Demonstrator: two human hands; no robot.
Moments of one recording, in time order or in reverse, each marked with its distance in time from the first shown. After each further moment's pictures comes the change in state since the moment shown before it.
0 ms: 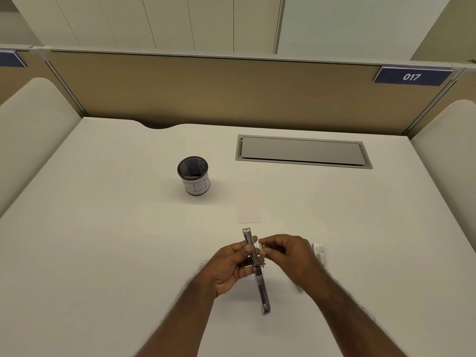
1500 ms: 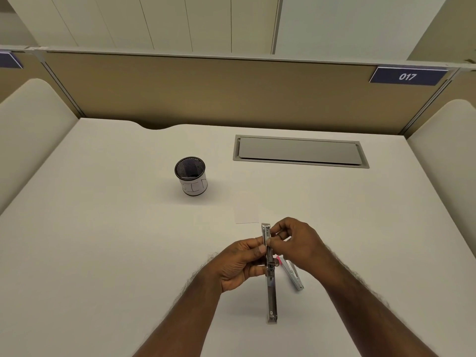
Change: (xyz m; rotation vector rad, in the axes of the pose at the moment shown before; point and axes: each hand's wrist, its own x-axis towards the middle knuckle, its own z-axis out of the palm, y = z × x) left_hand -0.005 0.013 0.036 0.067 -0.240 -0.050; right_hand 0.005 -0.036 -0.029 -0.177 0.048 0.160
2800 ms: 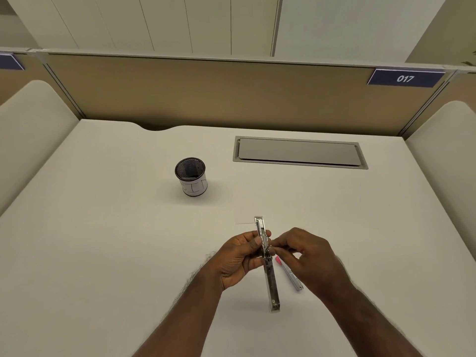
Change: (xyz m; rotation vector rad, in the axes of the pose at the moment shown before) left_hand 0.002 0.004 0.003 -0.080 0.121 0.090; right_hand -0.036 0.013 -0.010 -0.124 0.139 -0.573
